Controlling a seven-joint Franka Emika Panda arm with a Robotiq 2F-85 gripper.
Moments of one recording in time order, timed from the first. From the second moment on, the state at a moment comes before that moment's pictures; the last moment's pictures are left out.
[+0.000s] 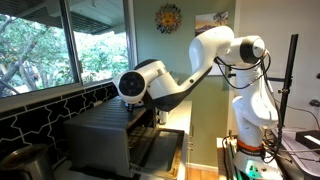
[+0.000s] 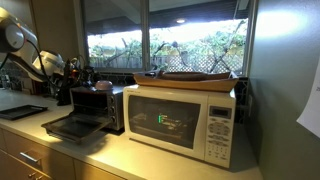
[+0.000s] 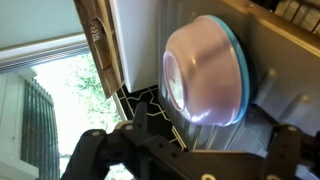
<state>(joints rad) 0.40 0.16 0.38 -1.79 -1.24 1.56 0.66</state>
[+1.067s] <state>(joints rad) 0.30 0.01 0.28 -1.68 -0.56 1.74 0.65</state>
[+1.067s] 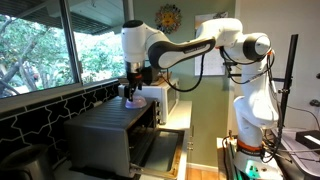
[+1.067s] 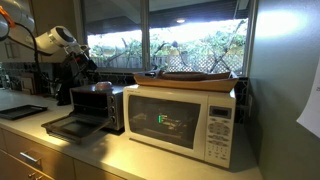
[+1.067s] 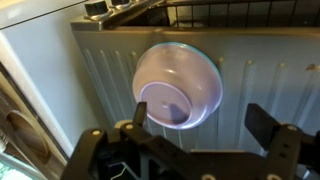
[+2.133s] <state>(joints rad) 0.20 -0.01 0.19 -1.69 -0.34 1.87 0.84</state>
